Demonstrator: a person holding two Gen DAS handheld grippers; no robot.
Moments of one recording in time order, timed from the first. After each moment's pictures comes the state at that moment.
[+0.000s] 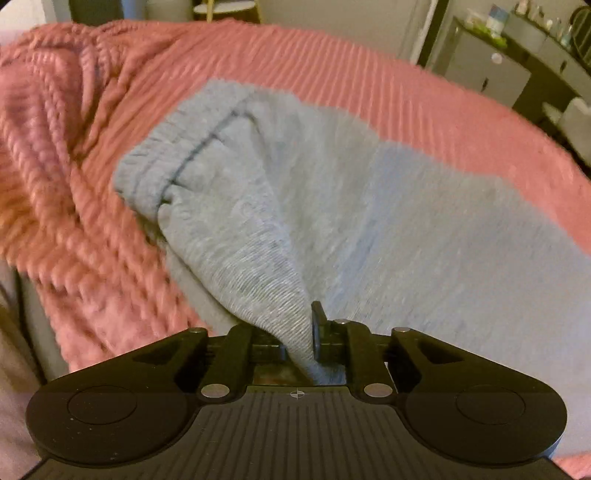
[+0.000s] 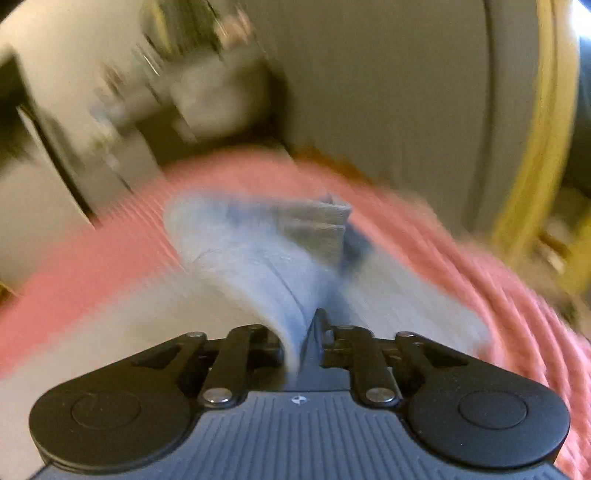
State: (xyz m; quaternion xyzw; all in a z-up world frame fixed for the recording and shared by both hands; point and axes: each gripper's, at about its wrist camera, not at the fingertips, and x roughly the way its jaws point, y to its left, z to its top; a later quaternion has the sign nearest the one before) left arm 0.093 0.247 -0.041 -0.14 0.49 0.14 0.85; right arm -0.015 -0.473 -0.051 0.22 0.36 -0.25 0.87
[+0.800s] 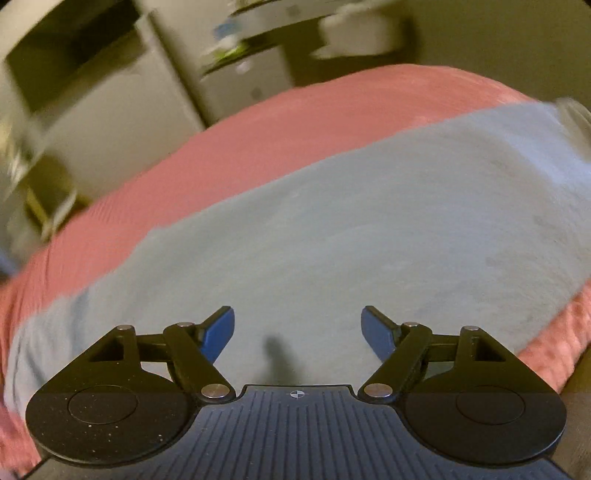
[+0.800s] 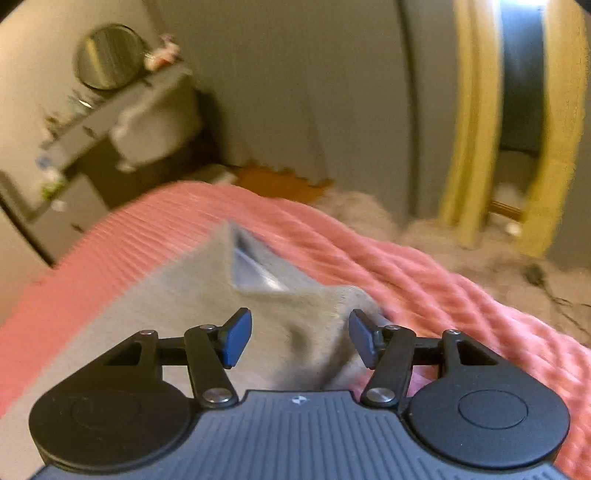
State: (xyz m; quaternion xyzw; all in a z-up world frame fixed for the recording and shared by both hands) left arm 0.083 -0.057 -0.037 0.22 0.38 -0.09 0.90; right arm -0.054 -0.516 -0.034 0.28 0.29 -0.30 0.87
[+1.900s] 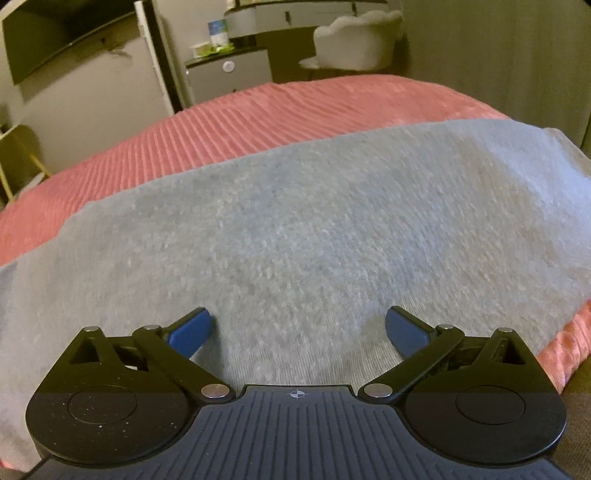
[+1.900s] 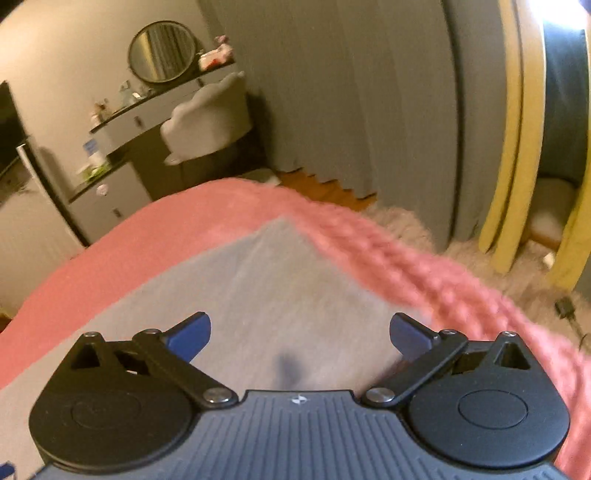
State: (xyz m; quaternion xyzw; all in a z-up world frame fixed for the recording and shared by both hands) left arm 0.090 -0.055 -0.073 0.13 0.38 -0.12 0.91; right arm -0.063 -0.471 -0.042 0.24 0.27 -0.24 0.90
